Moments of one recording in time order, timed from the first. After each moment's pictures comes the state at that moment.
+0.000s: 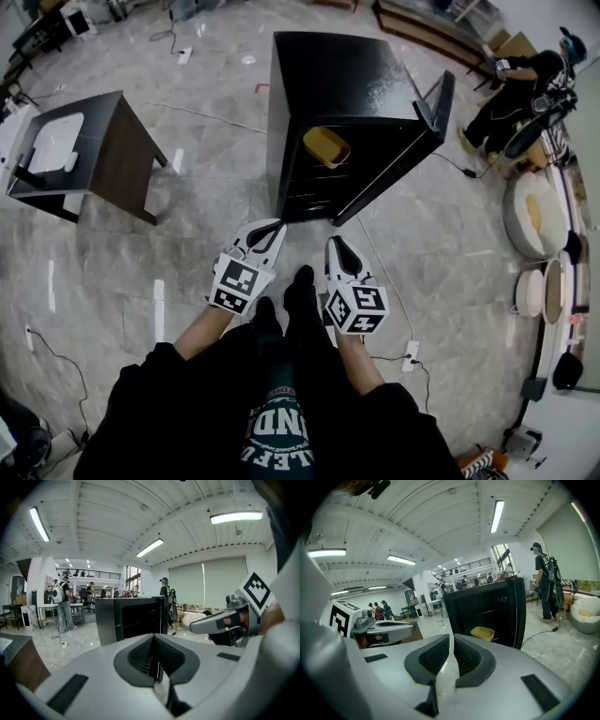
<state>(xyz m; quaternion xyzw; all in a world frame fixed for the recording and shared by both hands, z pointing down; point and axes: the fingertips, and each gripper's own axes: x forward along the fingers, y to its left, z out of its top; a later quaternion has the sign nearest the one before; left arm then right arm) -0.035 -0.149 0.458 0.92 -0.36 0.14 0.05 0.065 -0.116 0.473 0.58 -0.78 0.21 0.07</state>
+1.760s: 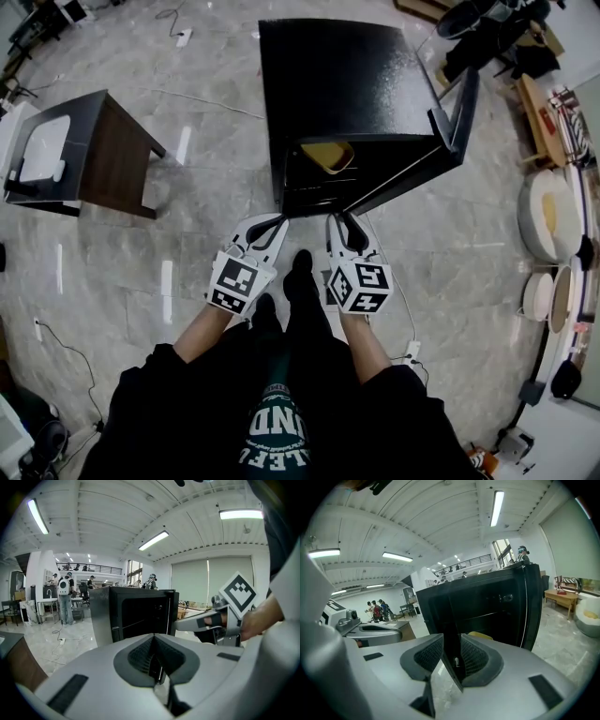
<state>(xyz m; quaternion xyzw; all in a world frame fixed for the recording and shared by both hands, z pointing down) 0.009 -0.245 0.487 0.92 -0.36 0.16 0.08 0.111 -0.253 0.506 0.58 -0.78 0.22 0.08</state>
